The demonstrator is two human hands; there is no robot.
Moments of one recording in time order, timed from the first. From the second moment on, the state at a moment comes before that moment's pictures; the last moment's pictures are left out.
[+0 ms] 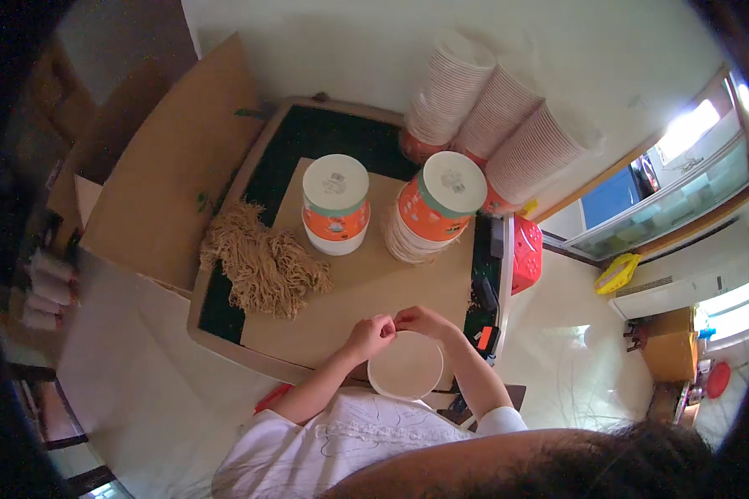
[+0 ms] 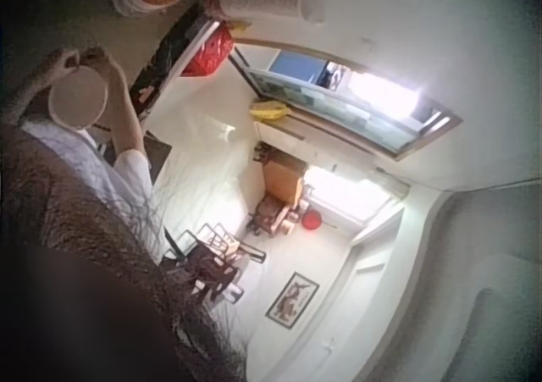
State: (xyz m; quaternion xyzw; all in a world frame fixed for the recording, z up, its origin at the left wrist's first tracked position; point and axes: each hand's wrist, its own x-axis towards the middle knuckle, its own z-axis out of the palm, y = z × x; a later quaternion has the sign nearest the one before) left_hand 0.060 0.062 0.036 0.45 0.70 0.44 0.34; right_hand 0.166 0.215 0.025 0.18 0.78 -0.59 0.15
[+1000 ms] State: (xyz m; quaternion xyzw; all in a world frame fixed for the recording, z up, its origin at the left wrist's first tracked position) left_hand 0.043 0.091 -0.041 0.05 0.46 0.54 0.71; right_hand 0.177 0.196 0.009 0.32 0.76 -0.56 -0.06
